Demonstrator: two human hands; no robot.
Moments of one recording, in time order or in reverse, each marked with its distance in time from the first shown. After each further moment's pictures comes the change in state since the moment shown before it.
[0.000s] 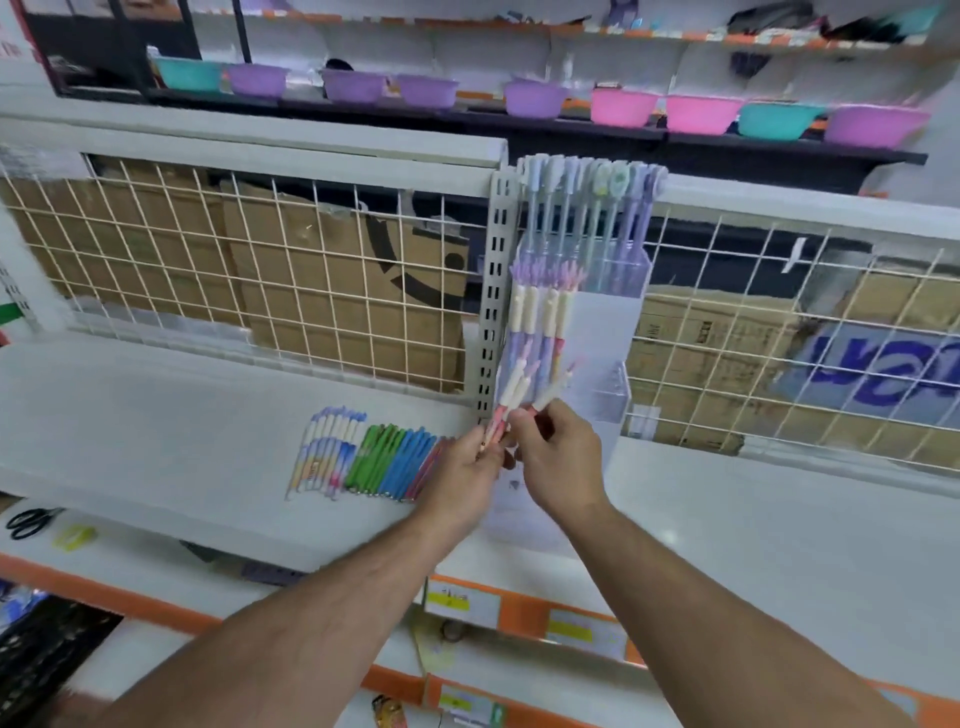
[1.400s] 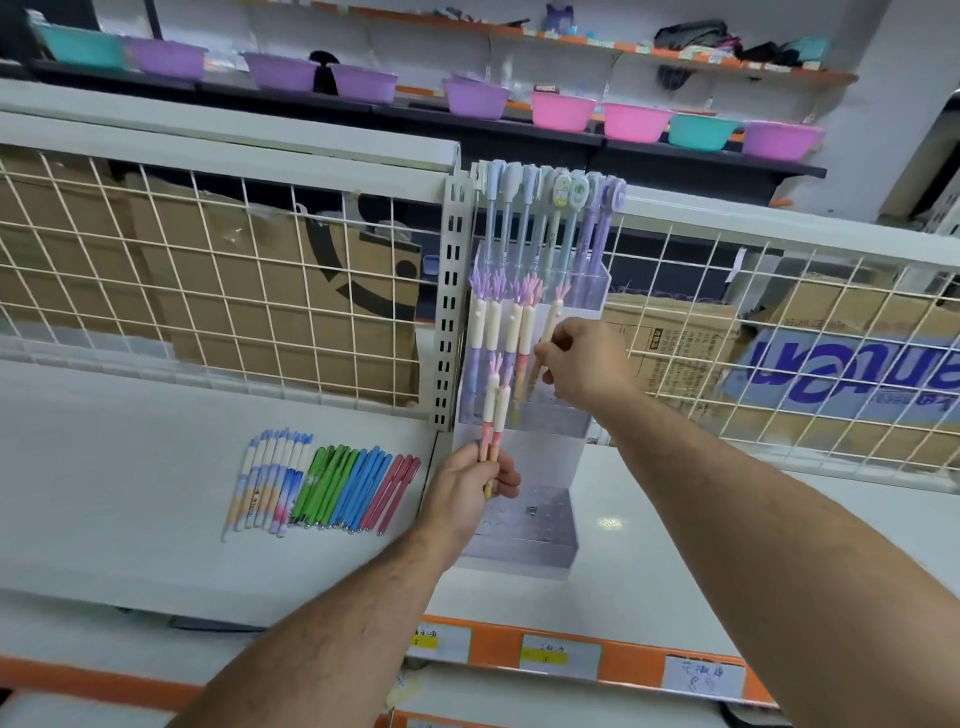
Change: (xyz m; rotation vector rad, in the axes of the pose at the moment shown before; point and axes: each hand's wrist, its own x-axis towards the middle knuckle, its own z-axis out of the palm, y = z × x) left_hand 0.021 0.002 0.029 -0.300 -0.136 -0.150; right_hand 0.106 -0.040 -0.061 -0.412 -0.005 0.063
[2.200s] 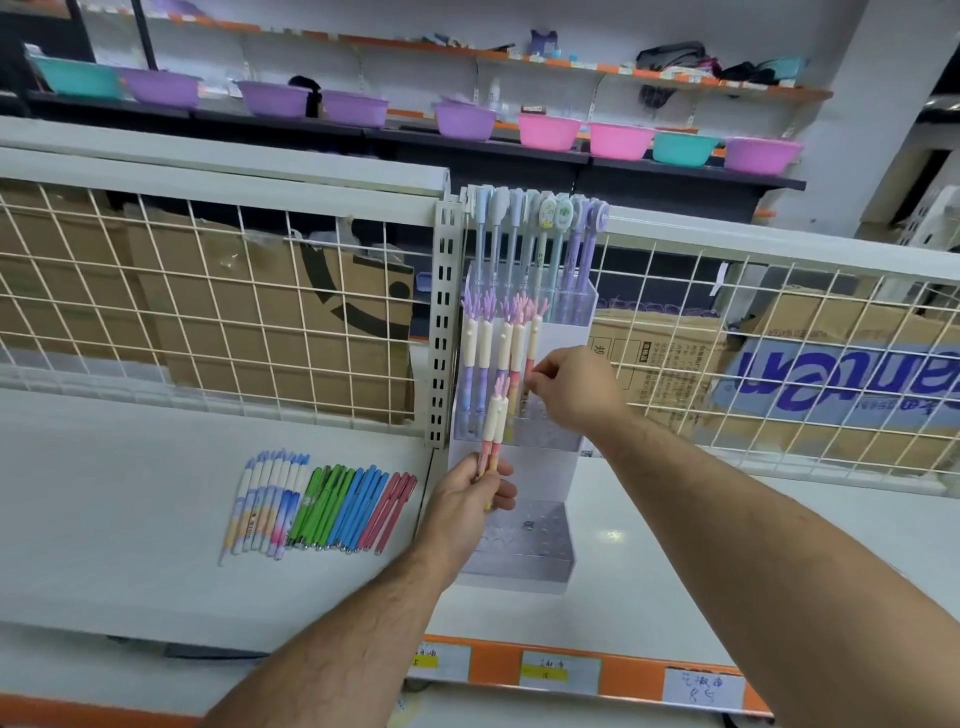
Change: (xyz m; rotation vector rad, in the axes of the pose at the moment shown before) left_hand 0.000 -0.003 0.002 0.068 -0.019 0.028; right_hand 0.003 0.009 0.003 -0.197 -0.038 -0.067
